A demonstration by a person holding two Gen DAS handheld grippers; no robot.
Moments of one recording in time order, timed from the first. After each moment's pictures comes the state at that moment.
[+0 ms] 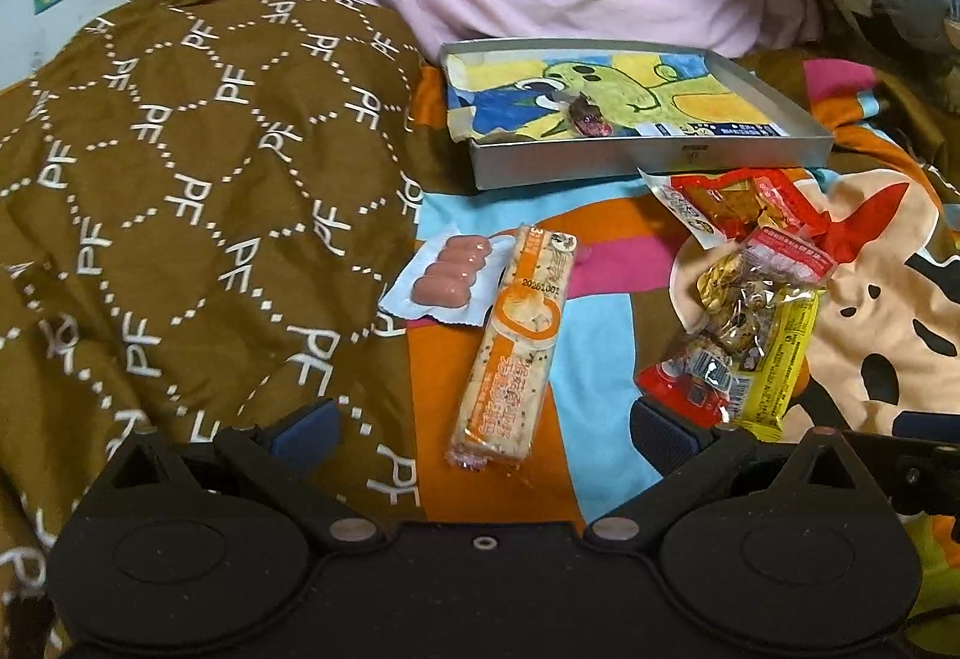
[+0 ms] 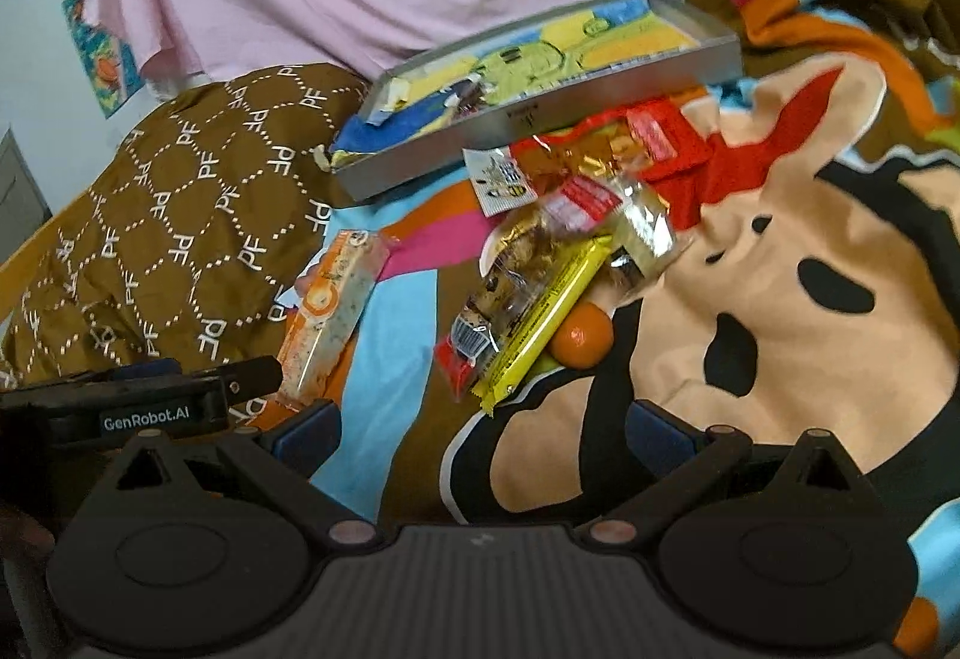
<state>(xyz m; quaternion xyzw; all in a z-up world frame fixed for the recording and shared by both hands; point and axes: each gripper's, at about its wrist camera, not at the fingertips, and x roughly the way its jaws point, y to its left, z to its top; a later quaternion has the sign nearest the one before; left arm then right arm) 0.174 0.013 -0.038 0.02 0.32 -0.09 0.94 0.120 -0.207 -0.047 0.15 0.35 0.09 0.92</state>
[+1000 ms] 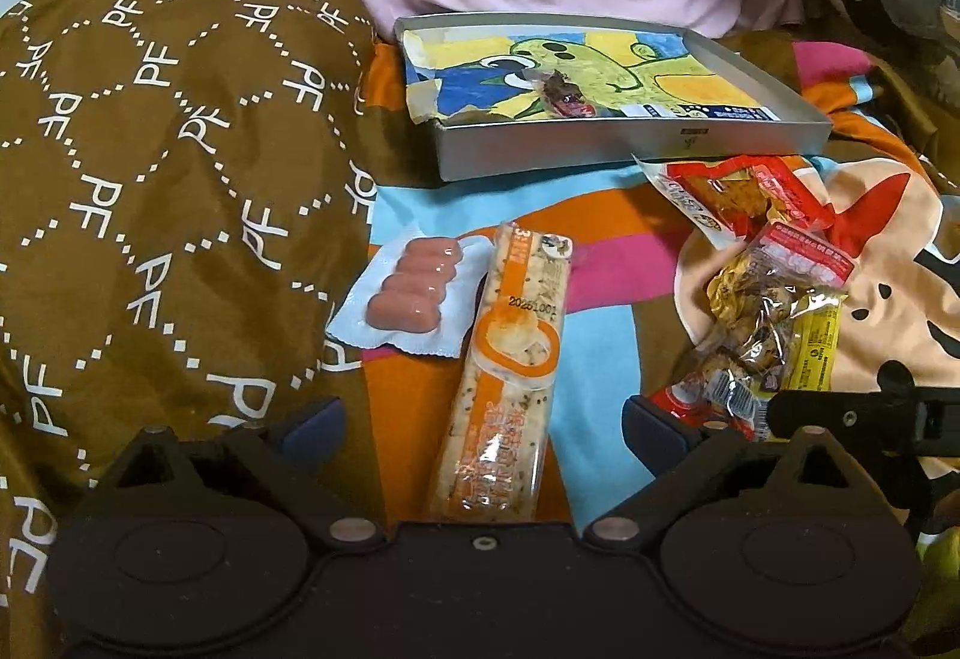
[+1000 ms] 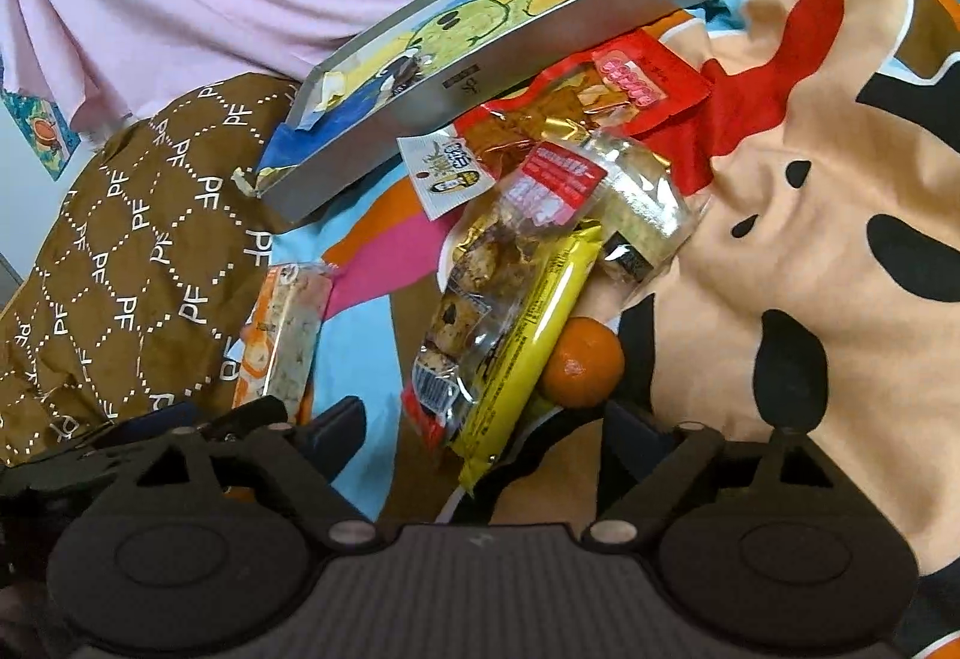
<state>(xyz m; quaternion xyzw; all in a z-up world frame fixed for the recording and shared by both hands) 0.222 0.013 -0.059 0.02 0.33 -0.13 0.93 0.178 -0.211 -0.077 0.22 0.37 0.07 0.90</state>
